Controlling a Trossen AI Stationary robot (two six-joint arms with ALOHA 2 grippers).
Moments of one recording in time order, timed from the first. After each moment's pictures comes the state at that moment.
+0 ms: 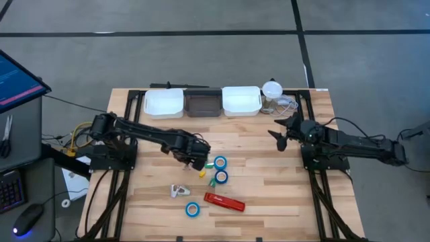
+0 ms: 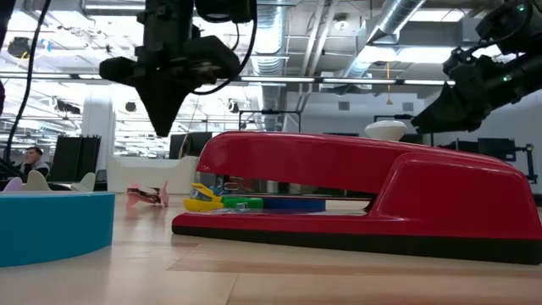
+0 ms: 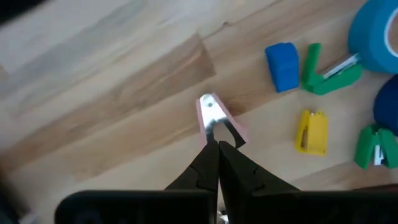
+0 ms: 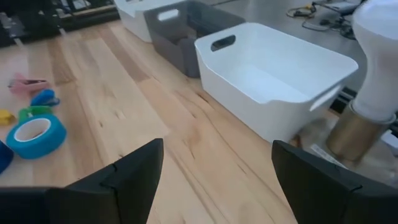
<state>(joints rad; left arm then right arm) -0.12 1.75 1.33 -1.16 -0.10 -1.25 -0.22 0.34 0.18 -0.26 0.32 0.18</state>
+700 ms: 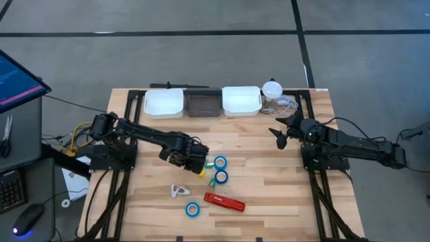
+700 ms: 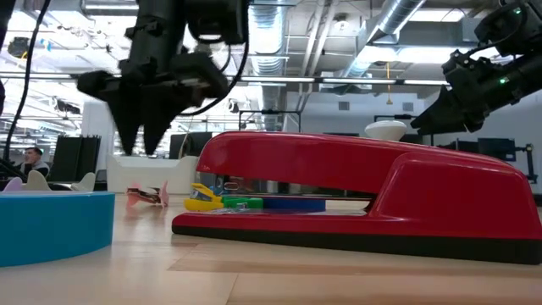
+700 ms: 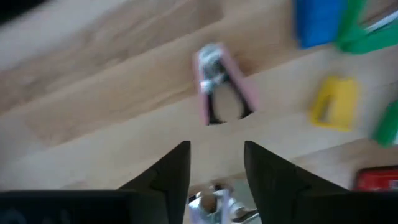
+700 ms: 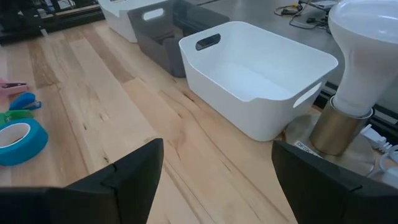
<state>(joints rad) -0.13 1.75 1.21 -1.07 0.07 -1.31 -0.26 0.34 0.18 -0.26 0.32 0.17</state>
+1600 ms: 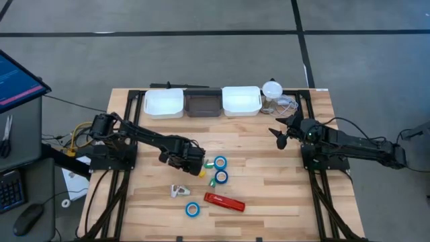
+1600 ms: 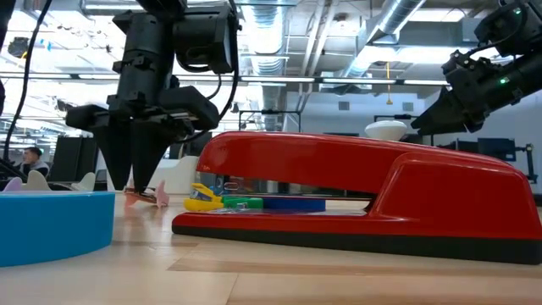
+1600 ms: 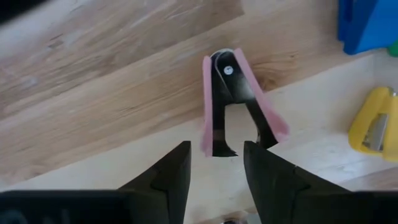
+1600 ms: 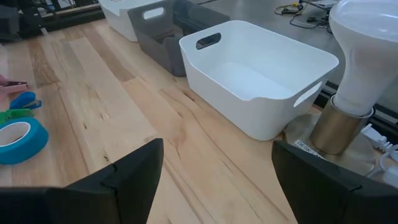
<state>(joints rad) -0.12 1.75 1.05 -0.86 0.07 -1.29 -0.26 0.34 0.18 -0.26 0.32 0.17</state>
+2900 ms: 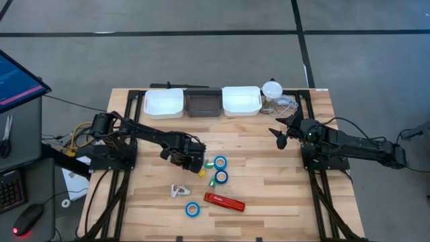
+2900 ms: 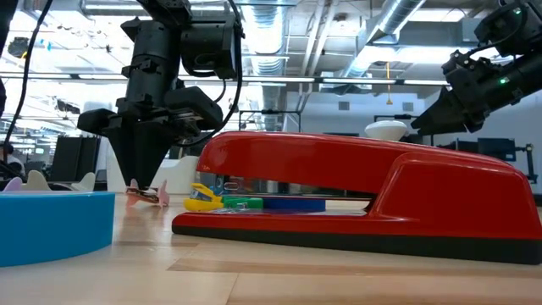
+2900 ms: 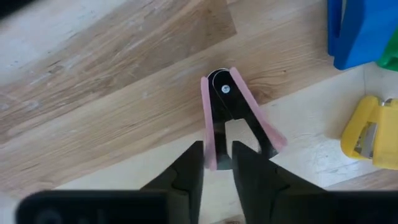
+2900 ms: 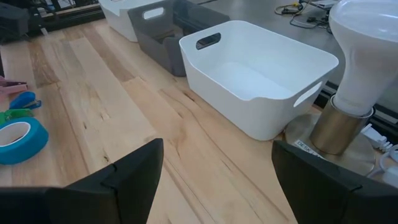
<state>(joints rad) -0.07 1.75 1.05 -0.85 0.11 -1.21 -0.26 0.34 0.18 -0.26 0.32 0.17</state>
